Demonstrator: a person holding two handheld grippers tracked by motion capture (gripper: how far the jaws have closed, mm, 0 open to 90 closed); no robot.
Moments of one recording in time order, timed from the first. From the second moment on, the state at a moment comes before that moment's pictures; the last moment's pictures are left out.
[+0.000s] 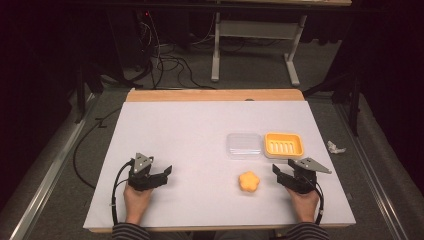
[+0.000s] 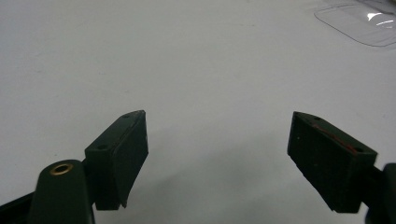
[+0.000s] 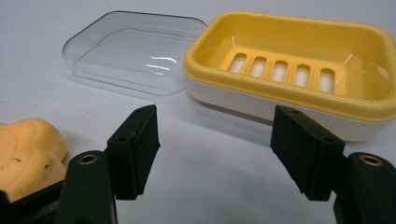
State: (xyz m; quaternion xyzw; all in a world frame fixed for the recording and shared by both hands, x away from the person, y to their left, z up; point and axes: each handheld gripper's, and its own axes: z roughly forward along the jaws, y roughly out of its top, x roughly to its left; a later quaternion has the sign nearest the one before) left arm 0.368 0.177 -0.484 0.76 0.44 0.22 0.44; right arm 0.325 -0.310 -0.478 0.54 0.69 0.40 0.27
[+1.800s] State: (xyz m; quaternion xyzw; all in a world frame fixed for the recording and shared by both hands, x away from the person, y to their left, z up) left arm 0.370 0.179 -0.485 0.75 0.45 0.21 0.43; right arm 0.313 -0.307 -0.468 0.54 0.70 0.42 0.23
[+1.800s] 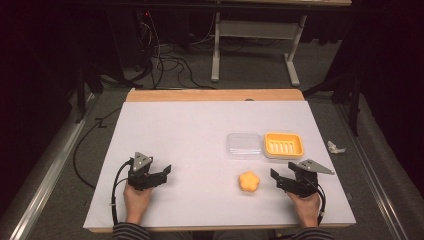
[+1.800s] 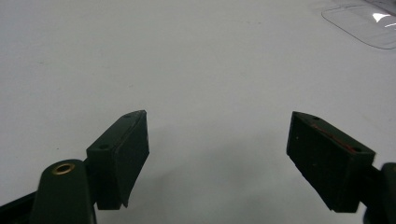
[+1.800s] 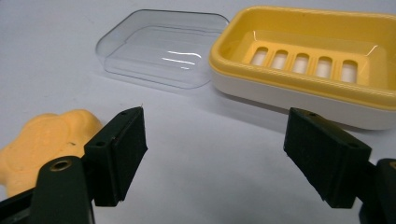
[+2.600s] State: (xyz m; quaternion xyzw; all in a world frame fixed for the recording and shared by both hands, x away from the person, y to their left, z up) left arm 0.370 0.179 -0.485 0.75 0.45 0.21 0.43; right arm 0.289 -0.272 -0.458 0.48 0.75 0.40 0.20
